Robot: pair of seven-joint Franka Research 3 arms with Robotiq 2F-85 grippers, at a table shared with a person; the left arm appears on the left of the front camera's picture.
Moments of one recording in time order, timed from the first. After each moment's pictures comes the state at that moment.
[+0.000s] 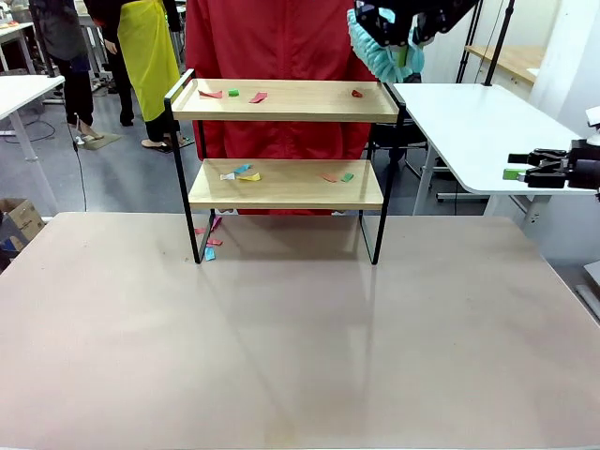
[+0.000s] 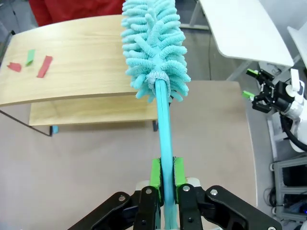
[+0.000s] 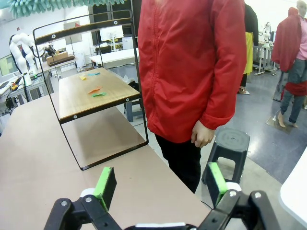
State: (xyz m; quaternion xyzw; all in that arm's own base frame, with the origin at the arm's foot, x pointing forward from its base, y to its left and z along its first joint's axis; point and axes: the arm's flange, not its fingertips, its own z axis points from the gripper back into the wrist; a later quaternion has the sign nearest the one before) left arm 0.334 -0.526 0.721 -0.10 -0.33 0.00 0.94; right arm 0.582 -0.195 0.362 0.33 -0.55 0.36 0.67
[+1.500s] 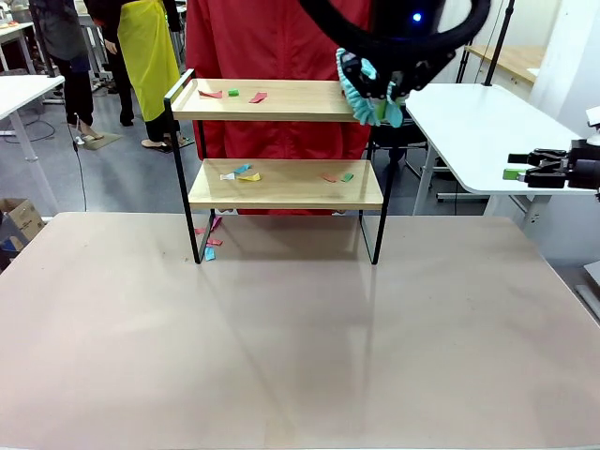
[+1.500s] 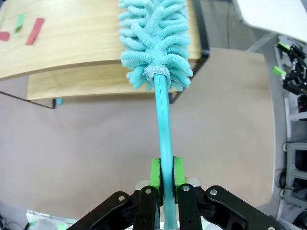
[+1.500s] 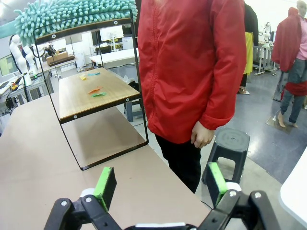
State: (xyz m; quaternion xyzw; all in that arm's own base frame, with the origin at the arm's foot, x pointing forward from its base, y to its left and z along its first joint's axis) left arm 0.366 -0.518 0.677 -0.06 -0.24 0.01 0.97; right arm 0.582 -0.195 0.362 0.33 -0.55 0.36 0.67
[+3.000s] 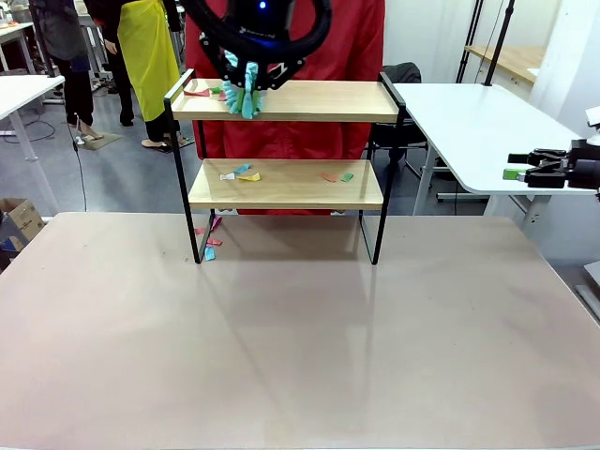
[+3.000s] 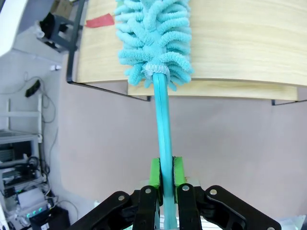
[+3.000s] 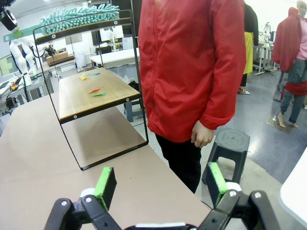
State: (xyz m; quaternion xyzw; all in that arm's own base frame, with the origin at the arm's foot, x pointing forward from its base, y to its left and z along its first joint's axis) left arm 0.416 -0.376 0.674 0.11 -0.19 0.02 0.98; right arm 0.582 -0.195 0.362 0.33 -0.55 0.36 0.67
